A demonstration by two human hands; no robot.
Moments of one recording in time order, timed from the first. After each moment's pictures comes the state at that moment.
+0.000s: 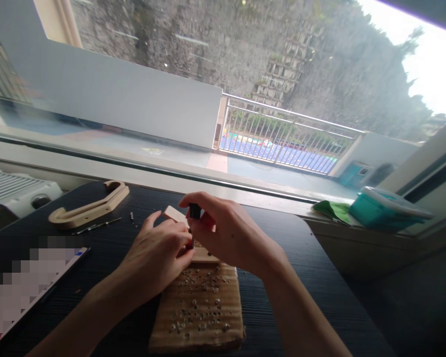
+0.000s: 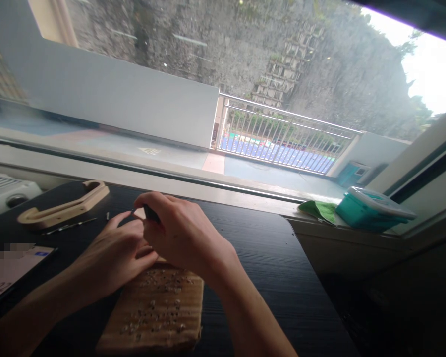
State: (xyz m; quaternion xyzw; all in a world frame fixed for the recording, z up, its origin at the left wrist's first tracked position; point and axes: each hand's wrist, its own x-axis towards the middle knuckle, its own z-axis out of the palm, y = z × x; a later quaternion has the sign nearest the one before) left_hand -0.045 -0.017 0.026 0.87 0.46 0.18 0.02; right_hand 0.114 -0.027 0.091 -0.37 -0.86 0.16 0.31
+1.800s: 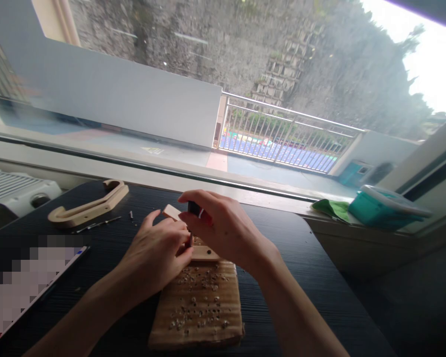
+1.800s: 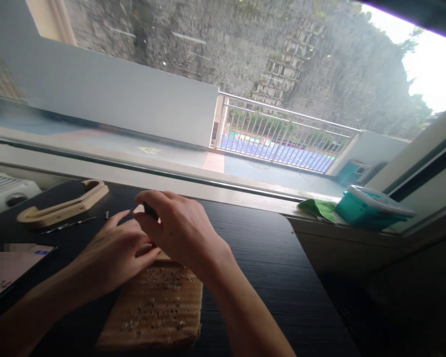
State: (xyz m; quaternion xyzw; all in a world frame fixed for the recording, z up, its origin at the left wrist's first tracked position) left_hand -0.044 -0.016 0.023 0.86 0.47 0.19 0.01; right_hand 0.112 -0.021 0.084 -0.38 -0.86 0.12 0.33
